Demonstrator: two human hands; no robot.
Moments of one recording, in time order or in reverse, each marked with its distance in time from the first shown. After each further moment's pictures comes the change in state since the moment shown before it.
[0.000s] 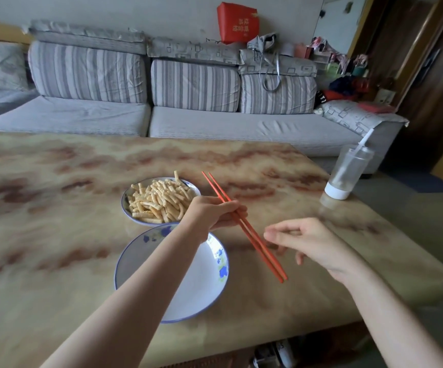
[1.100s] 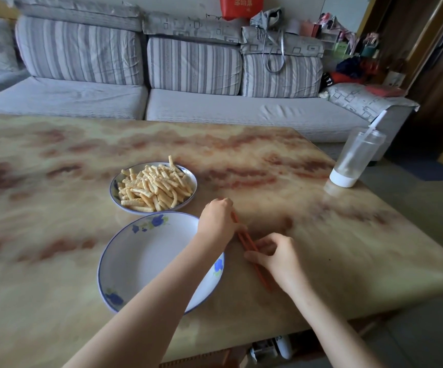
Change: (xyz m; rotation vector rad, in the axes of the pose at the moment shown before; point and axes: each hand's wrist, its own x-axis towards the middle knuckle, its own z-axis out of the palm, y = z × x) left_hand 0.049 -0.065 0.008 1.196 0.191 0.217; right_hand 0.041 0.079 0.062 -0.070 0.324 0.083
